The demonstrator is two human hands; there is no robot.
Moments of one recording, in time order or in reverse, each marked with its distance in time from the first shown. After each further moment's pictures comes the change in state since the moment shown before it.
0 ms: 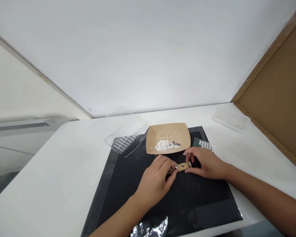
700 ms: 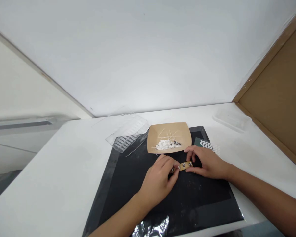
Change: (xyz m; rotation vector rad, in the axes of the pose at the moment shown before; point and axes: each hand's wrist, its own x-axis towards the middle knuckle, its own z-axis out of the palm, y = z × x) left_hand -0.001 0.001 0.006 -0.089 -0.014 -0.041; right_hand 0.000 -0.002 0.000 0.037 0.001 0.038
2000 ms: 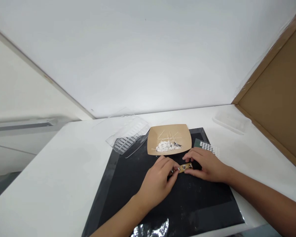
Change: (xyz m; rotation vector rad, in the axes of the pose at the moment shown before) left_hand 0.000 -0.004 -0.003 -0.031 -0.065 -0.035; right_hand 0.002 -0.008 -0.001 -0.104 0.067 -0.131
